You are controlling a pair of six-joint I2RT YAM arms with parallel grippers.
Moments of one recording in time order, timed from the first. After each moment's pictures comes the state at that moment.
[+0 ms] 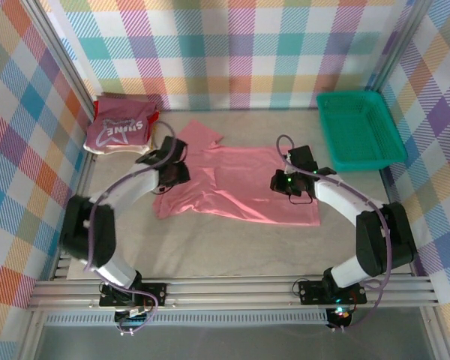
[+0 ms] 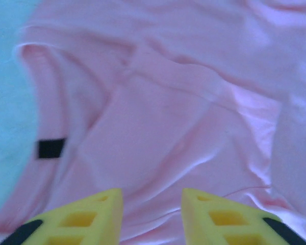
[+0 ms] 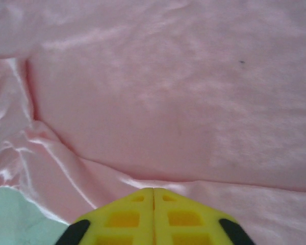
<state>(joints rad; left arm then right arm) -0.34 1.54 1.08 -0.58 -0.14 -0.62 0.33 1.48 0.90 -0.41 -0.25 0.54</state>
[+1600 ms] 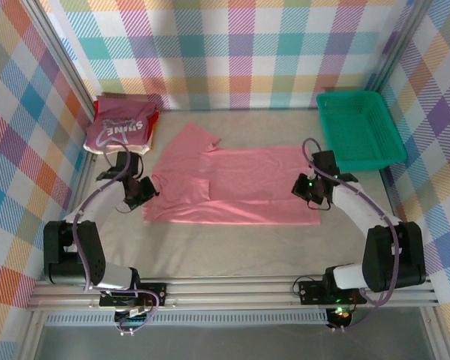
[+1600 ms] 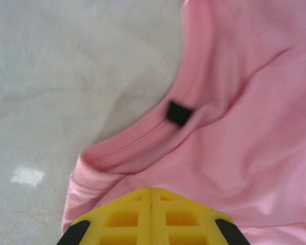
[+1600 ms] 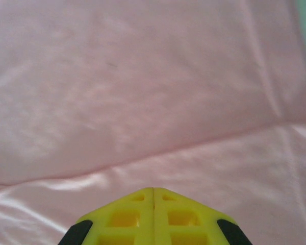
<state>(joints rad) -0.03 1.41 0.93 -0.69 0.06 -0.58 0.18 1.37 0.88 -0.55 -0.21 0.55</state>
